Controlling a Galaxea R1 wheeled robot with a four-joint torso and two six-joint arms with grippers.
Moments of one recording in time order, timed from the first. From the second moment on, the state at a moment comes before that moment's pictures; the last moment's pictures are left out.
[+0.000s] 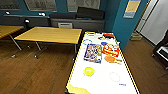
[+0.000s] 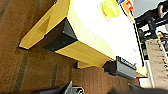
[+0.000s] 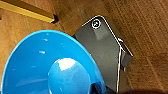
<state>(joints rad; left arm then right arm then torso) 0.80 1.98 -1.22 -0.23 -0.02 -0.08 -1.51 2.39 -1.93 -0.18 0.41 0.46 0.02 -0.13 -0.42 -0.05</state>
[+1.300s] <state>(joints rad) 0.38 2.31 -1.78 -0.51 0.38 -0.24 -1.47 2.44 -1.92 -0.18 0.32 0.46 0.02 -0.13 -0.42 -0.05</state>
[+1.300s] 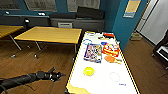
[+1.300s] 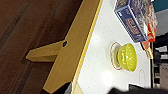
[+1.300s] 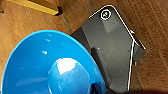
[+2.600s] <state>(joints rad) 0.36 2.76 -2.20 -0.47 0.45 -0.31 -1.45 2.44 -1.91 -0.18 0.32 0.46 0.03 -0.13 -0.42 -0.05</state>
